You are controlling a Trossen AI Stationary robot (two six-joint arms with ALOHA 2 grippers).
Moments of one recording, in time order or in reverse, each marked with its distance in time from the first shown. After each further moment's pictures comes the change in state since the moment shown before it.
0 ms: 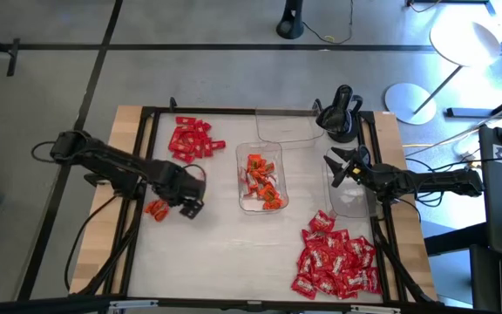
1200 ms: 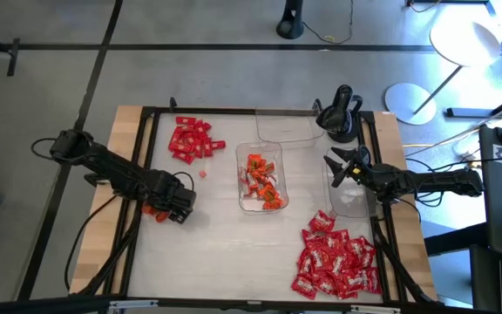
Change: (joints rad) left arm -0.082 -0.001 -0.227 0.123 0.053 -0.117; right arm 0.000 0.000 0.000 -0.001 -0.002 0.002
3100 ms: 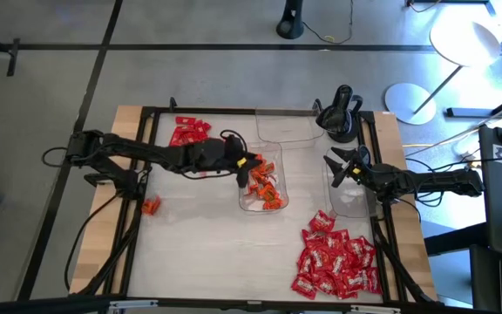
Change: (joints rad) left arm 0.327 0.155 0.331 1.167 -0.352 0.900; right arm 0.000 0.000 0.000 0.001 0.000 0.000
